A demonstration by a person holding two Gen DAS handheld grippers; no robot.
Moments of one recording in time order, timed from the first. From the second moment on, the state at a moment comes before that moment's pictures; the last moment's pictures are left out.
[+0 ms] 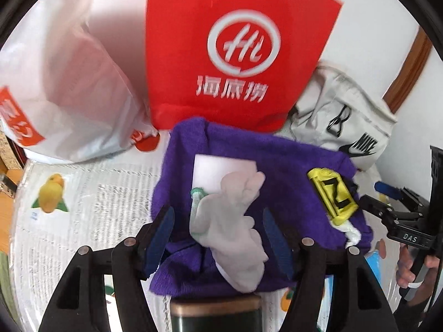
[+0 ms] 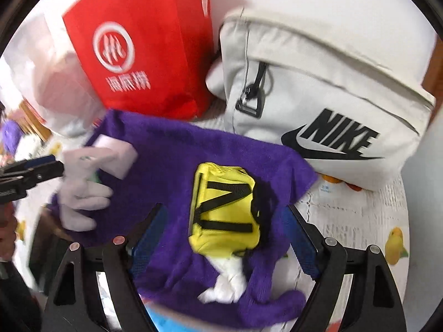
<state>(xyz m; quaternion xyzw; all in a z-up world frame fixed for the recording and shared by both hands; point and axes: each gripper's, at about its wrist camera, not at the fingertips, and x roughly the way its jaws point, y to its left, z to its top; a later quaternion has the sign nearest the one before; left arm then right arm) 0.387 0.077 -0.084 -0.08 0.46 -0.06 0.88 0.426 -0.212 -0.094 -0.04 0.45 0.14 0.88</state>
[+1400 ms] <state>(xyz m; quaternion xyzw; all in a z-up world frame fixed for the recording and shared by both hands) 0.123 -0.044 -0.149 0.01 0.49 -0.17 0.85 0.099 -0.270 -0.099 0.05 0.41 0.10 0.91</state>
